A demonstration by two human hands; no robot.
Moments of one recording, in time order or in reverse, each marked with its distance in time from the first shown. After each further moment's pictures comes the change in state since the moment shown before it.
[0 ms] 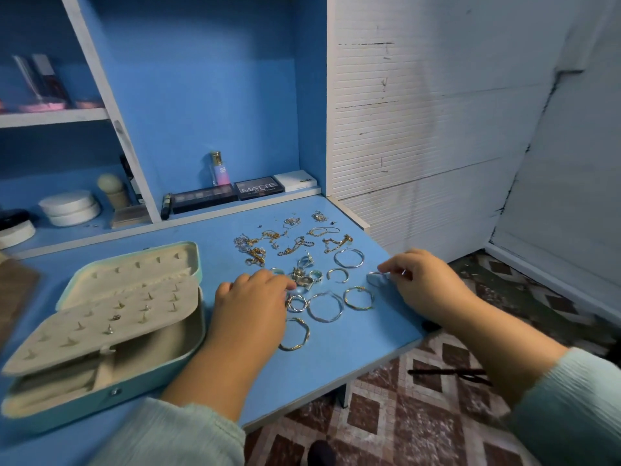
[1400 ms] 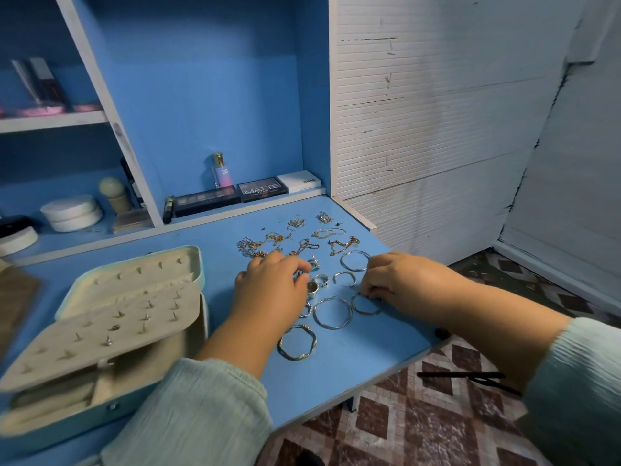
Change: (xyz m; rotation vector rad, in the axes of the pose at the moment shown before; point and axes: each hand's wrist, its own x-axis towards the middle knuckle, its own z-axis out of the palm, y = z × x) left_hand 0.034 0.010 0.002 -0.190 -0.042 -0.074; right_hand 0.015 -0.019 -0.004 -0.406 -0.284 -0.530
